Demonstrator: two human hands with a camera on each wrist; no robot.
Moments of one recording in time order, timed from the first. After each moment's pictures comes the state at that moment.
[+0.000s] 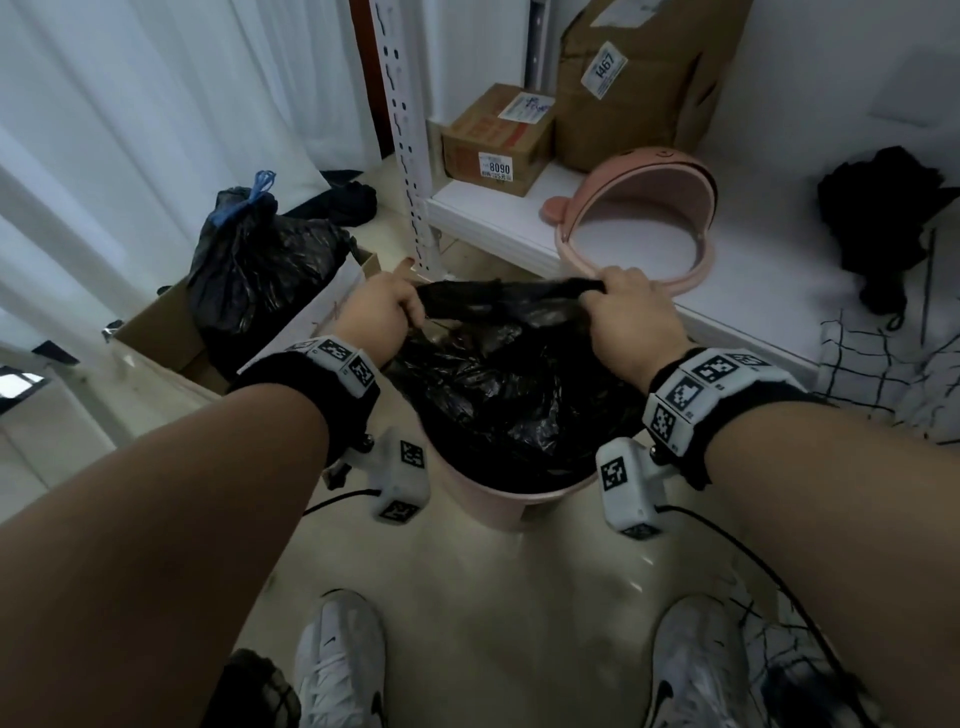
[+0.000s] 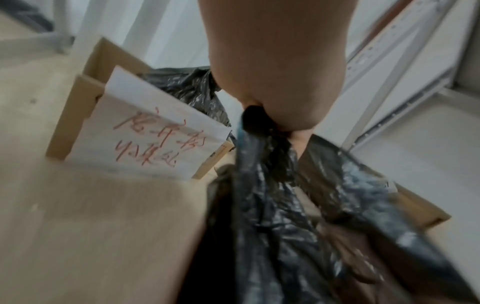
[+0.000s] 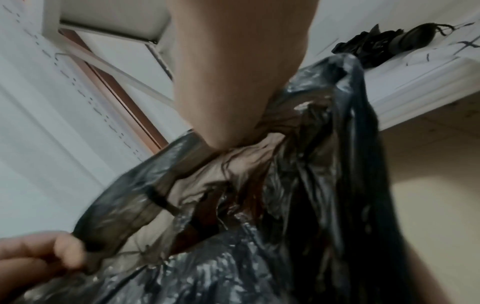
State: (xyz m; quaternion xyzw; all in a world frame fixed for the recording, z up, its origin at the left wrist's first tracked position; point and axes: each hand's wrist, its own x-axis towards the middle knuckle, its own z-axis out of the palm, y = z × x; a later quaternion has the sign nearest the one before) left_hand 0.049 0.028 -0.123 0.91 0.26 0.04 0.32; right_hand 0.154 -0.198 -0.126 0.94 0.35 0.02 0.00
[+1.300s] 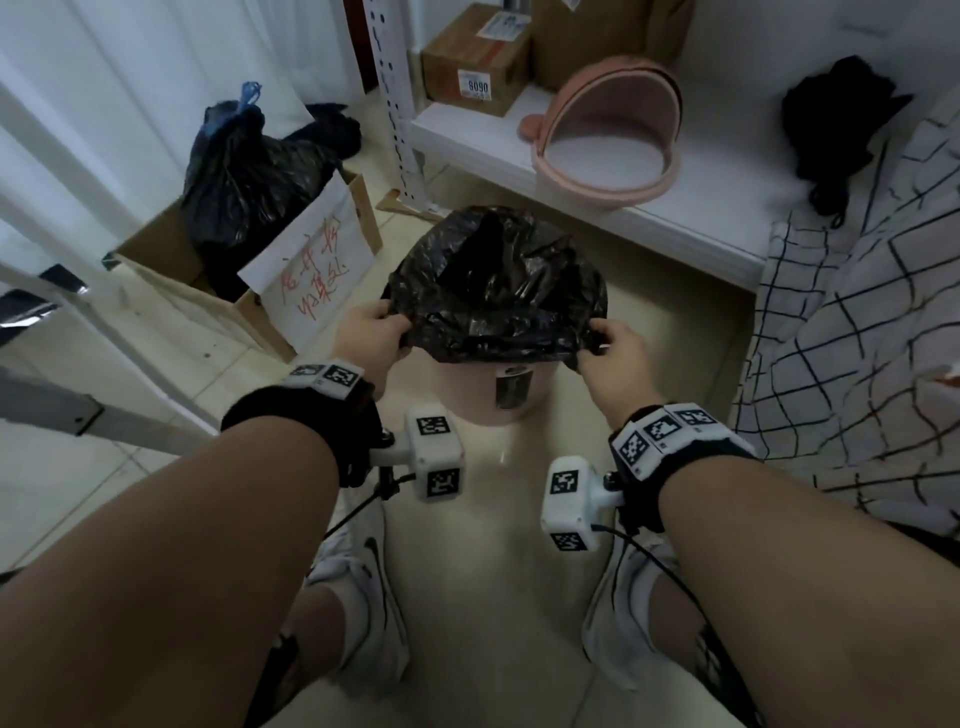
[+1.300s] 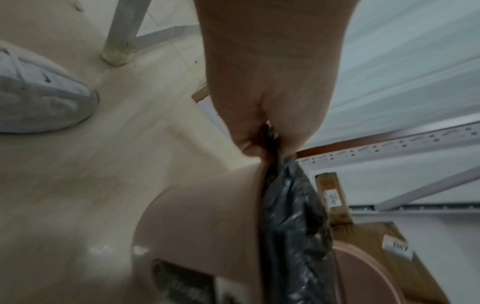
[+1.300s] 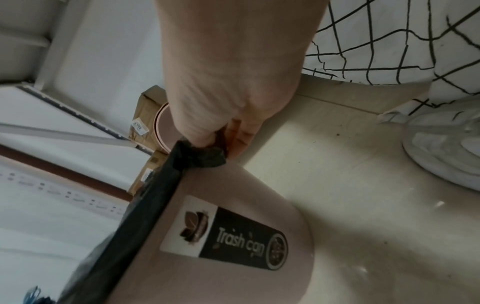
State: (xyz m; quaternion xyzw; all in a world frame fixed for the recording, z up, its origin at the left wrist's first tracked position) left_hand -0.064 -0.048 -0.173 0.67 0.39 0.09 0.63; right_hand 0.022 -0.267 -0.201 0.86 0.02 -0.13 -0.50
